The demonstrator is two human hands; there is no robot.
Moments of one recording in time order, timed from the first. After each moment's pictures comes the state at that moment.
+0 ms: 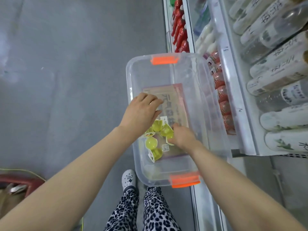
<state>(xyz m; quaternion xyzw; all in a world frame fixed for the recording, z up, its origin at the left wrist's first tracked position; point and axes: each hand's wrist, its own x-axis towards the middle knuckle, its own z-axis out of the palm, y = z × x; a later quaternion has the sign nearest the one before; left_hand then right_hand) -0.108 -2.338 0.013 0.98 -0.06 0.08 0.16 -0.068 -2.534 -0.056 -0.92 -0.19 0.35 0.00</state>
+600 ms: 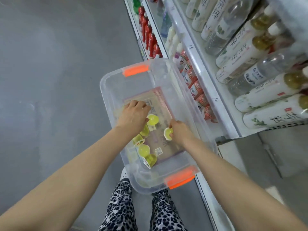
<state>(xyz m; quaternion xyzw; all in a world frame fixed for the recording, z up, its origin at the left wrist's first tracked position) -0.064 -2.357 0.015 0.99 -0.11 -0.11 0.06 -0.063 -2.560 -0.025 -0.94 -0.08 0.29 0.13</state>
